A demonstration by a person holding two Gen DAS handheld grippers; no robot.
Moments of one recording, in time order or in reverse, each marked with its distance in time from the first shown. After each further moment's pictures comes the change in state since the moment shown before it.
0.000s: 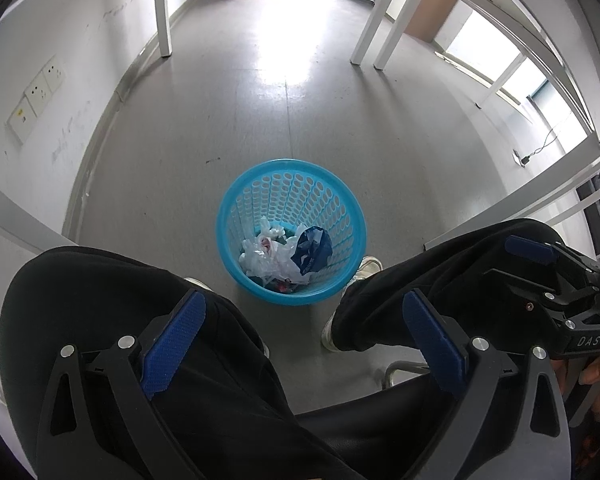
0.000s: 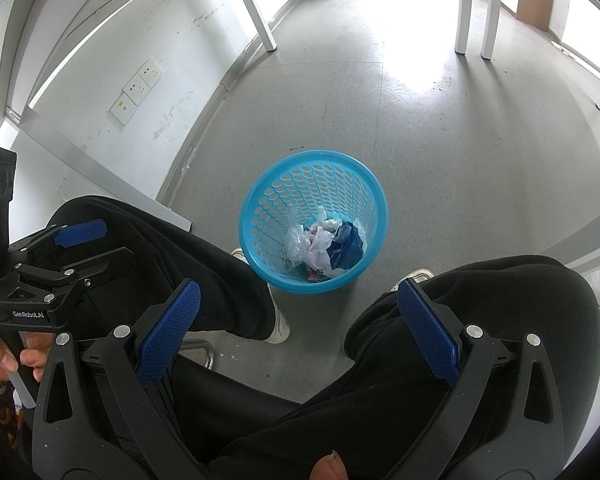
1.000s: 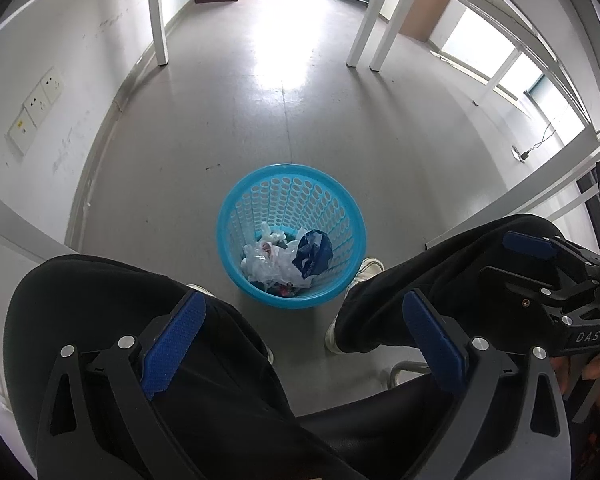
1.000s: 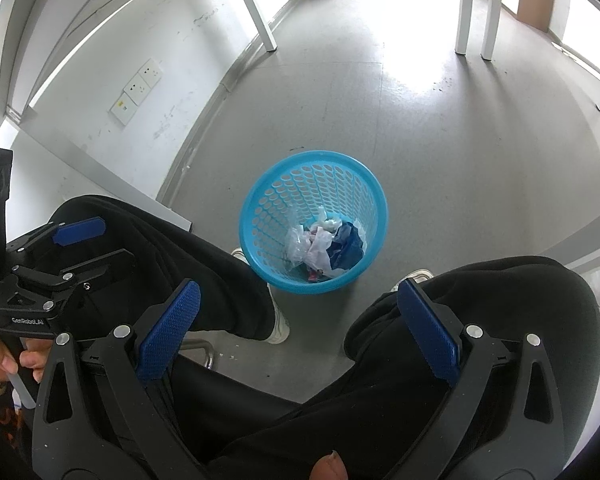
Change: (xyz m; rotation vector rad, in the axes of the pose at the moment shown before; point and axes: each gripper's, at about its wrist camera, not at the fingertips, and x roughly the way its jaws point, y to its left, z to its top) left arm -0.005 -0.003 0.002 0.032 -0.015 0.008; right arm 0.000 0.000 0.000 -0.004 -0.002 0.000
